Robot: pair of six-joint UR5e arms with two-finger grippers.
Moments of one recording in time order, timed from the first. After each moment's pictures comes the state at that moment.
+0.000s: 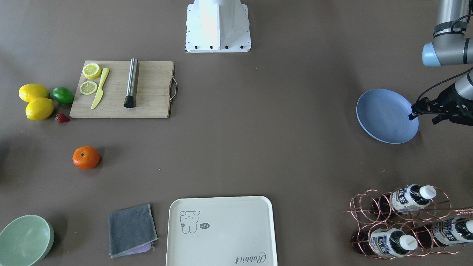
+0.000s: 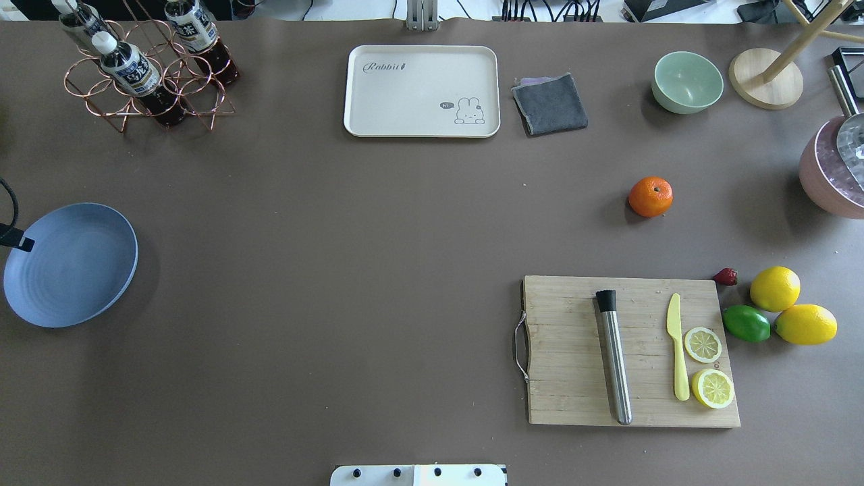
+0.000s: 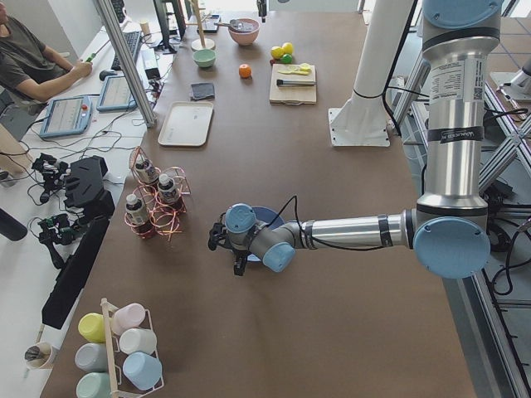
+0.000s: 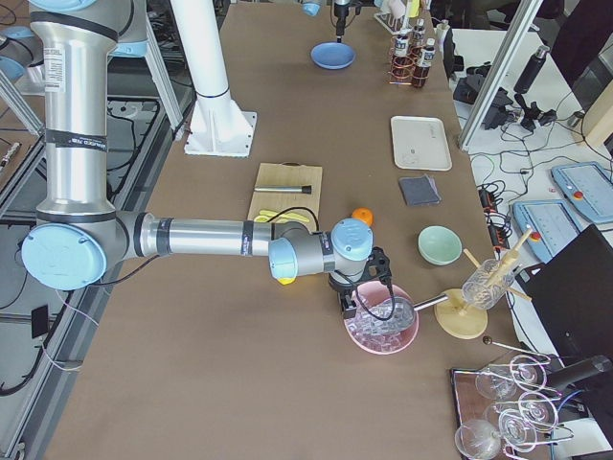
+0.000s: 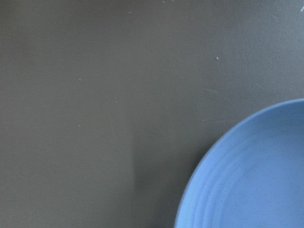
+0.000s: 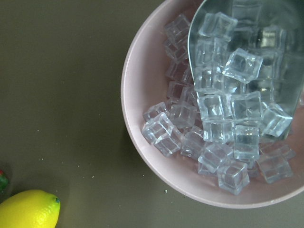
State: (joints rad) left arm -1.13 -1.52 -1.41 -2.31 -2.32 -0.50; right arm 1.41 -1.63 1.61 -1.38 2.39 -0.05
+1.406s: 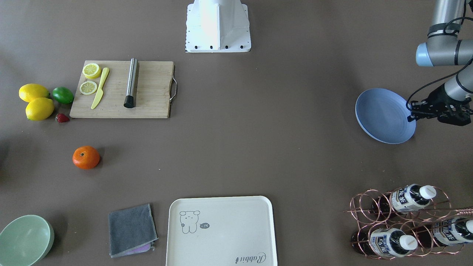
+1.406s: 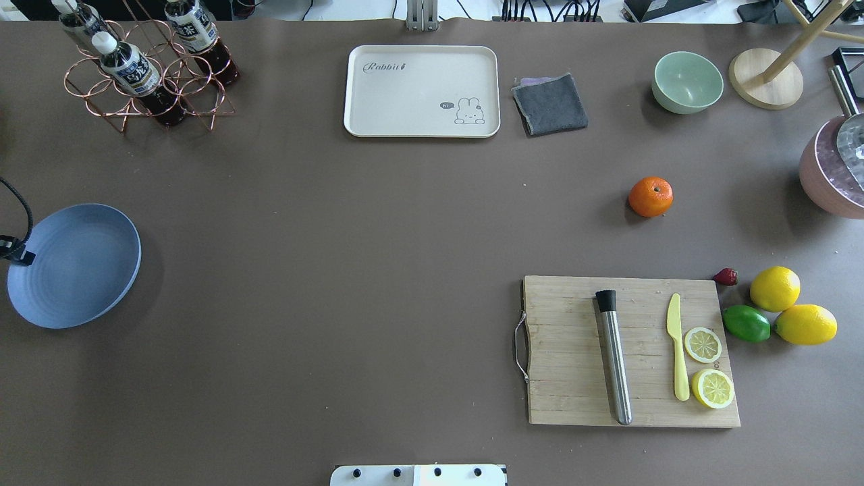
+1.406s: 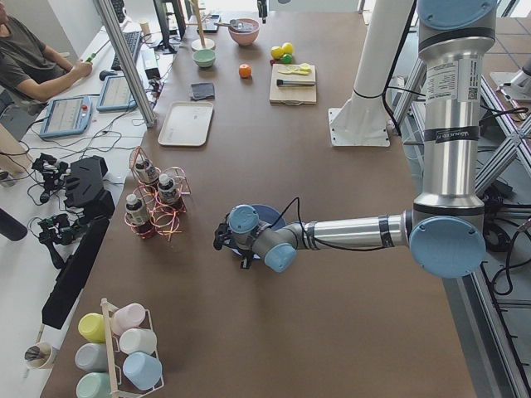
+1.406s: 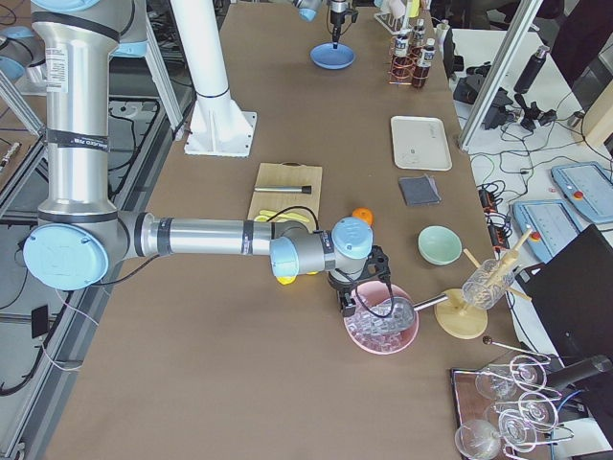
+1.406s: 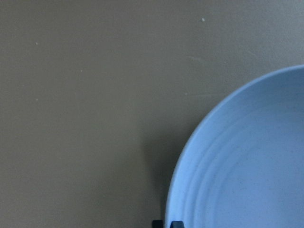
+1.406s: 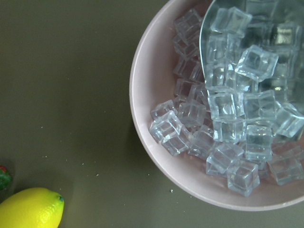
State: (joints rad) left arm -1.09 -1.52 -1.41 -2.34 -2.33 -0.54; right arm 1.41 -1.63 1.62 -1.38 2.40 -0.05
